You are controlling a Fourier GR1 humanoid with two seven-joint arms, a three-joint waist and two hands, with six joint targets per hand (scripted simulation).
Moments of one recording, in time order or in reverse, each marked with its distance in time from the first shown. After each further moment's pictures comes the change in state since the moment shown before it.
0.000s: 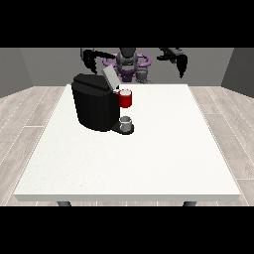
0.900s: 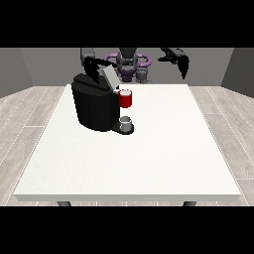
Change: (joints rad) left arm 0.058 0.049 -0.036 -0.122 0.049 0.051 0.011; right arm -0.174 -0.020 -0.021 0.203 0.052 0.028 -0.072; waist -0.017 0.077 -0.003
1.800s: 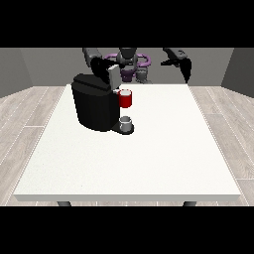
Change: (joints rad) left arm -0.028 0.035 0.005 0.048 0.013 0.025 -0.034; right arm -0.119 0.028 0.021 0.049 0.042 -0.017 0.012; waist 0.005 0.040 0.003
